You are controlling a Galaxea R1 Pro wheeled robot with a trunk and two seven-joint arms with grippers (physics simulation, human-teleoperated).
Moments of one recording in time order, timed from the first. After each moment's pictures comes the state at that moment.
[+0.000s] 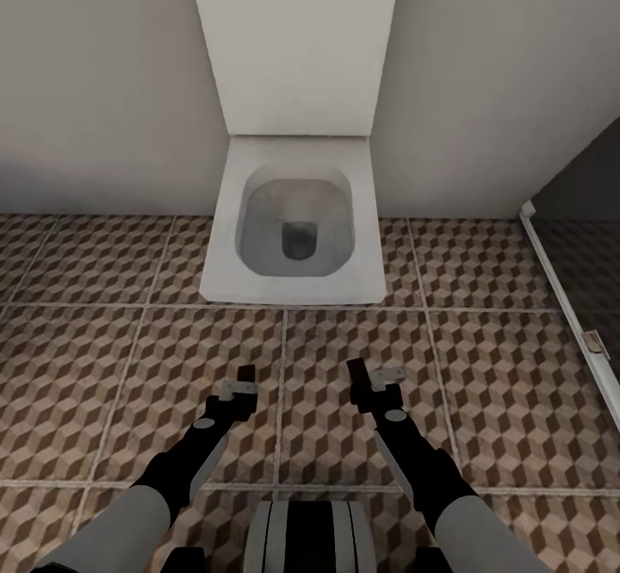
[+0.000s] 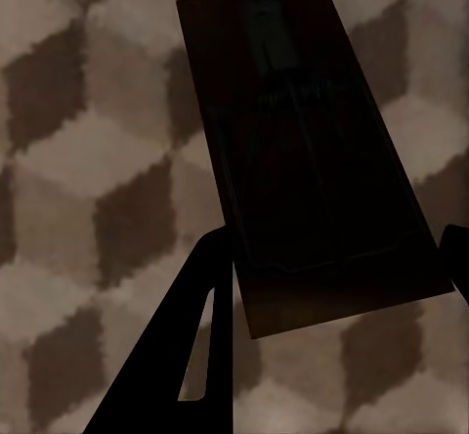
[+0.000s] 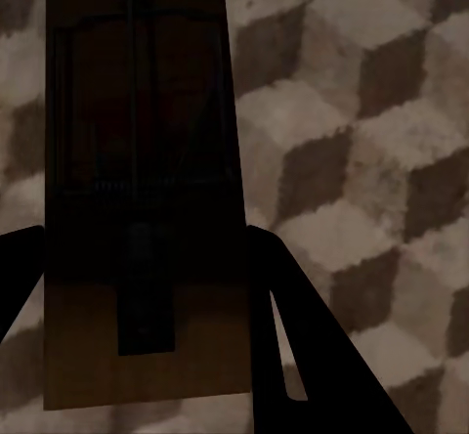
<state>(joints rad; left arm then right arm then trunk) -0.67 -0.01 -0.27 -0.56 0.16 0.09 0.13 -0.61 0.08 0.27 -0.78 -0.04 0.24 -0.23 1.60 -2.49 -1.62</state>
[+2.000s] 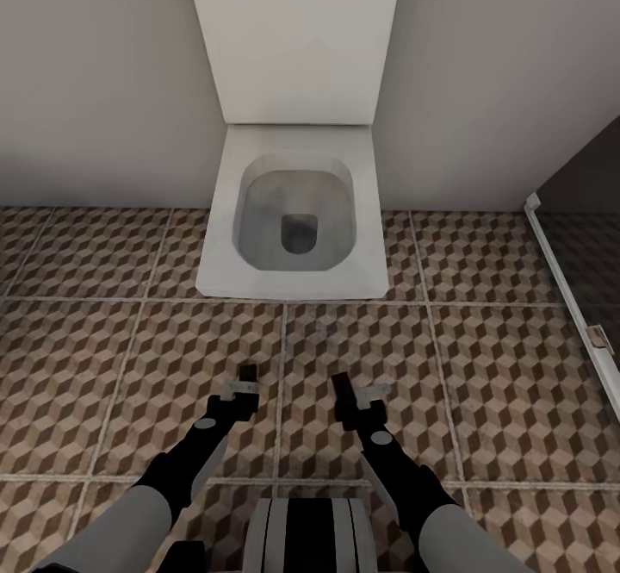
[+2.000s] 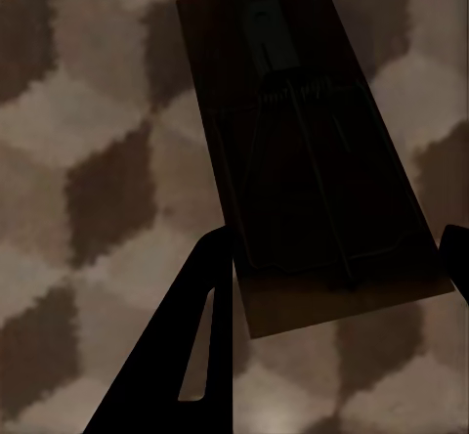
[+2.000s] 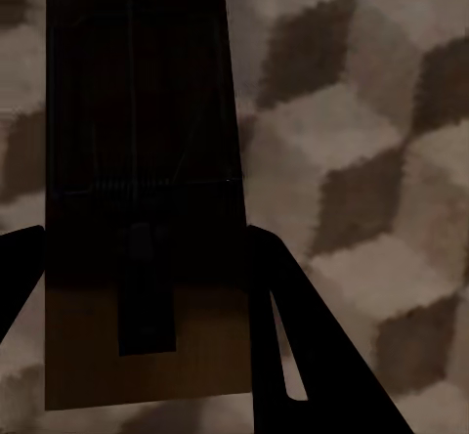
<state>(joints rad) -0.67 -0.02 -0.27 -0.56 0.17 0.08 0.13 -0.61 0.14 0.30 -0.60 -0.03 0.06 -0.22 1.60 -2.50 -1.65</state>
